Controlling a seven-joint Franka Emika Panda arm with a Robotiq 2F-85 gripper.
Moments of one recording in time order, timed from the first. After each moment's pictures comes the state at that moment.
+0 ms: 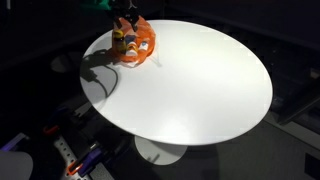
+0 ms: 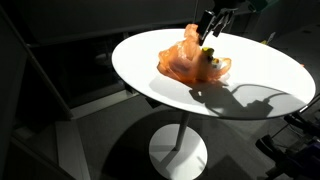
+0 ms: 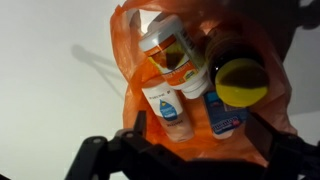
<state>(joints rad) 0.18 0.15 0.10 -2.25 -0.32 2.65 0.37</state>
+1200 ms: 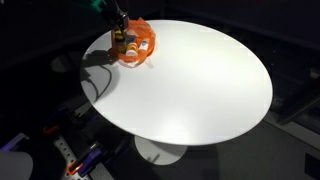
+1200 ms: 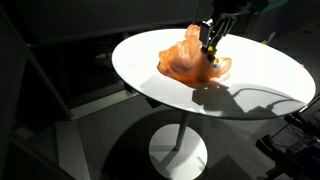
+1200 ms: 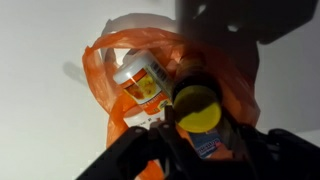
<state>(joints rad) 0.20 0.15 0.12 -2.25 -0.19 2.56 0.37</state>
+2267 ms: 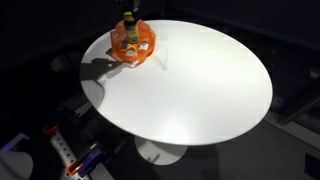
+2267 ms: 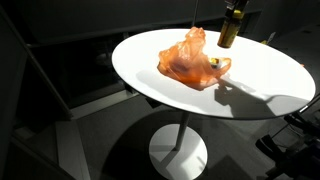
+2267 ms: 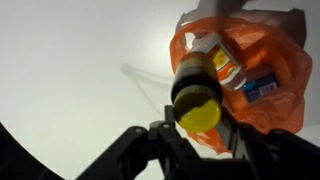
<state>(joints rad) 0.11 -0.04 0.09 -2.23 -0.25 2.35 0.37</state>
